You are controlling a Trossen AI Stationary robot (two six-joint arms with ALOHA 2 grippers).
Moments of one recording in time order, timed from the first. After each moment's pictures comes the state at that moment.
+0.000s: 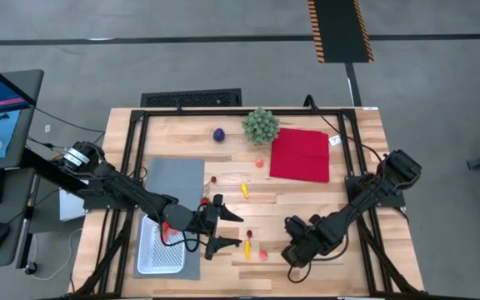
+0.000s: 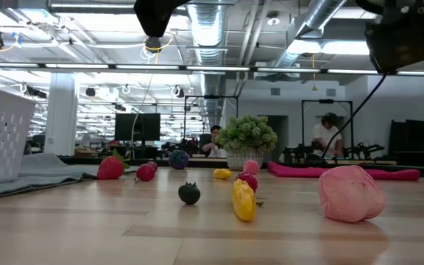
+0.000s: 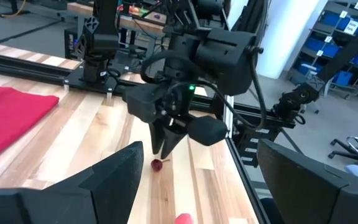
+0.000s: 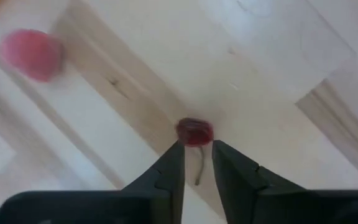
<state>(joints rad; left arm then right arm) -0.49 1.58 0.82 0.64 -0.34 -0.33 0.70 1.74 1.06 -0.72 0.13 1.41</state>
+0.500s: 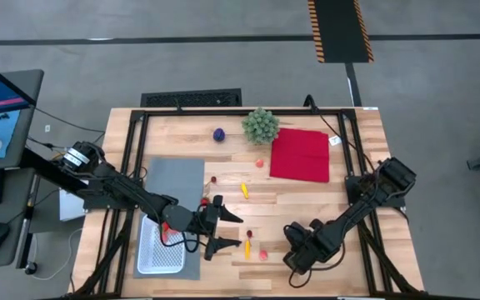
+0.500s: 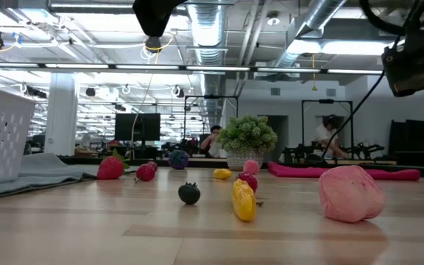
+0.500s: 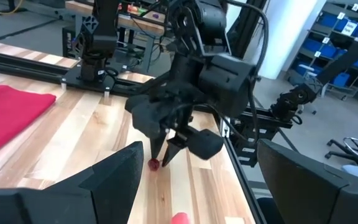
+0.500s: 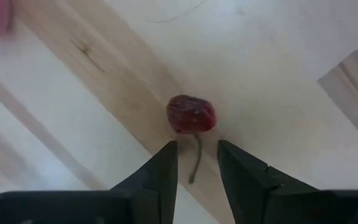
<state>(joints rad) -0.50 1.58 0.82 0.64 -0.34 -0.34 0.74 1.84 1.07 -0.70 0.11 1.42</state>
